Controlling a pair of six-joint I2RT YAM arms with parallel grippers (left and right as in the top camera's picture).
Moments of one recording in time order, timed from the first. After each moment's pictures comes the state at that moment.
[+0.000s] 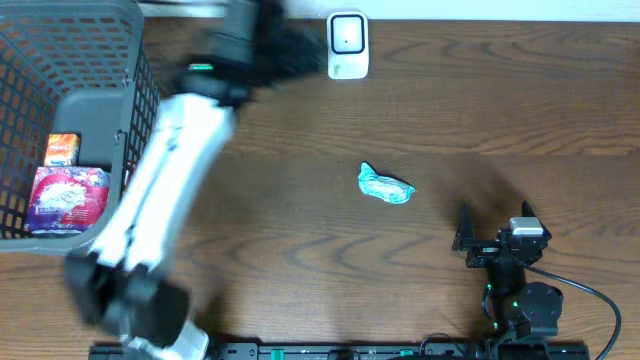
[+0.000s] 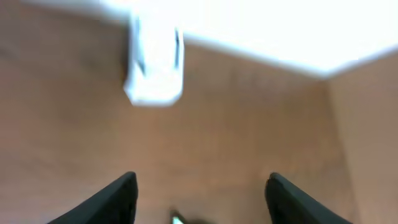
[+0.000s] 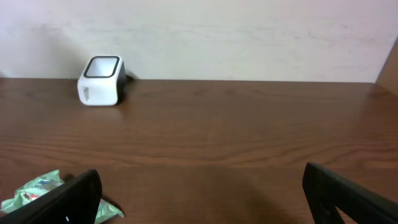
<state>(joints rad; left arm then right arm) -0.26 1.74 1.75 -0.64 0.33 -0.53 0.00 0.01 0.01 -0.07 -0.02 -0.01</state>
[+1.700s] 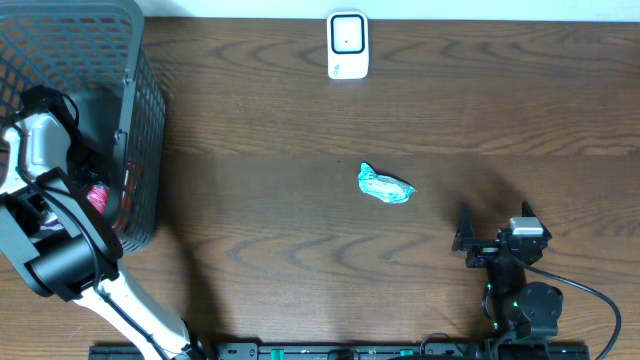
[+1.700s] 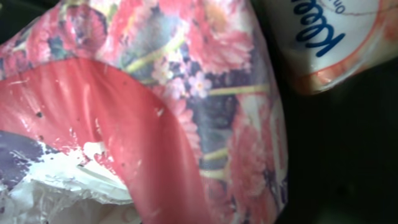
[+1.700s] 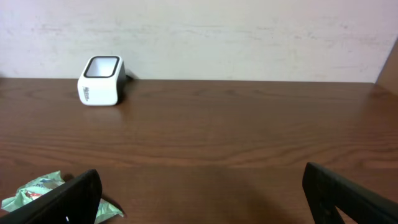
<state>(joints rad) 0.53 2.08 1.56 -1.00 -0.30 -0.58 0.00 0.01 0.01 -0.07 -0.02 -0.01</state>
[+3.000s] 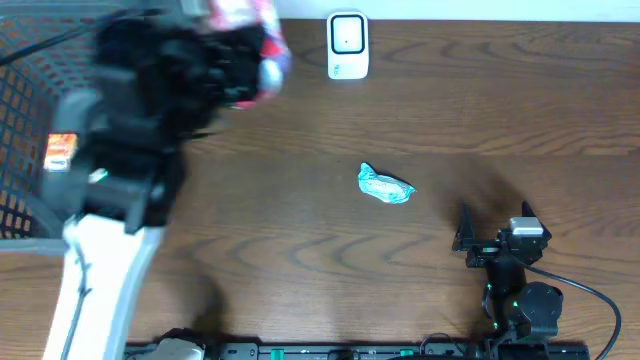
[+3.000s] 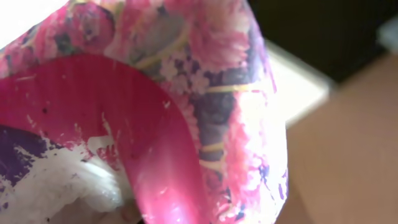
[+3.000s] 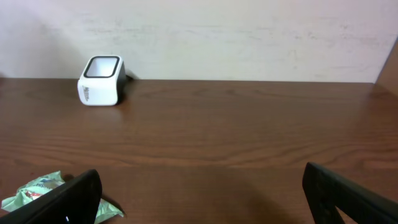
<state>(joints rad) -0.28 1.32 1.60 -0.58 0.29 -0.54 0.00 0.01 0.01 -0.07 -0.02 -0.01</state>
